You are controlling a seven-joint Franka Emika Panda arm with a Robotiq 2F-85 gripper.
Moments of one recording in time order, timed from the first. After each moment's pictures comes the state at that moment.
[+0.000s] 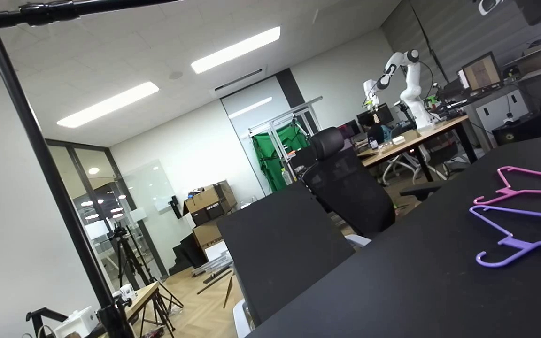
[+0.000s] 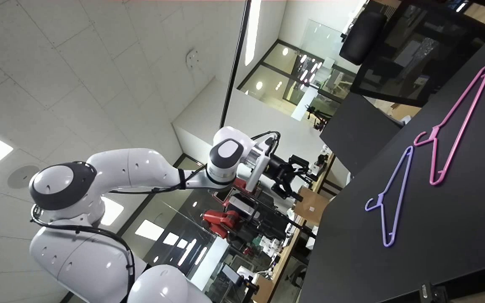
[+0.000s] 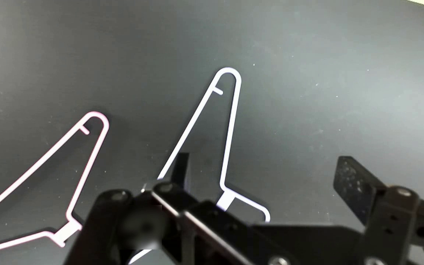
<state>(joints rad) 0.01 -0.08 -0.11 -2.48 -0.01 2.36 -0.34</state>
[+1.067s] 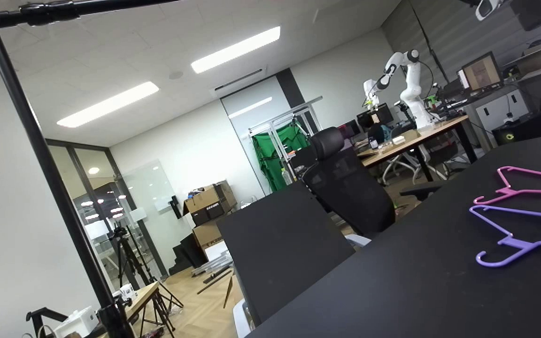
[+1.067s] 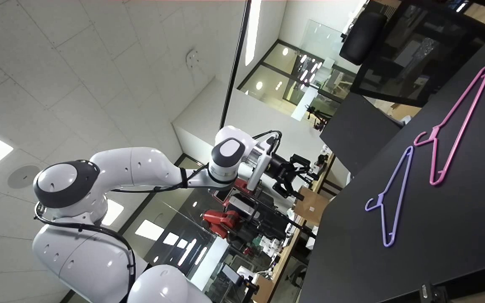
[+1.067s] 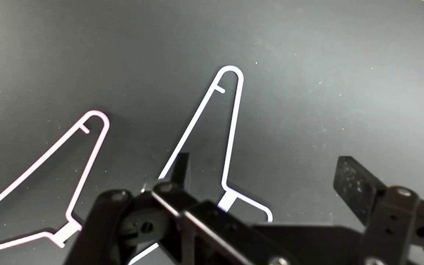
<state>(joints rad) 0.01 -0.06 -0.11 -2.46 -0.01 2.36 -0.34</state>
